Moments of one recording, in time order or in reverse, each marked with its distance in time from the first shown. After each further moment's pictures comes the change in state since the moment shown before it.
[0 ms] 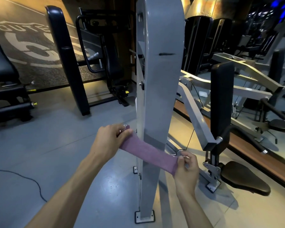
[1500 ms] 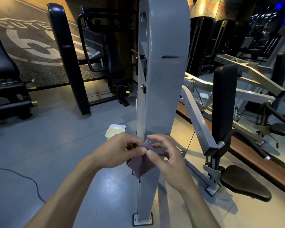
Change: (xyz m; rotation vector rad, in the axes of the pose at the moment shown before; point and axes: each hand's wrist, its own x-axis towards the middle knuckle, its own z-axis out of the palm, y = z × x) left_hand 0.002 0.020 -0.013 -0.379 -0.618 0.128; right_hand -0.010 -0.103 0.010 -0.079 -0.788 -0.368
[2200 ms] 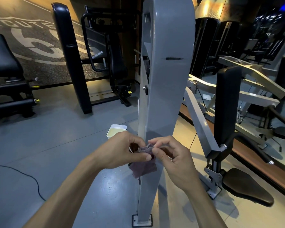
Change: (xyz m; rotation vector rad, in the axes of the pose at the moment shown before) left_hand 0.004 0.005 -0.003 0.013 0.031 0.027; right_hand 0.011 -0.004 -0.012 0.042 -0.027 -0.126
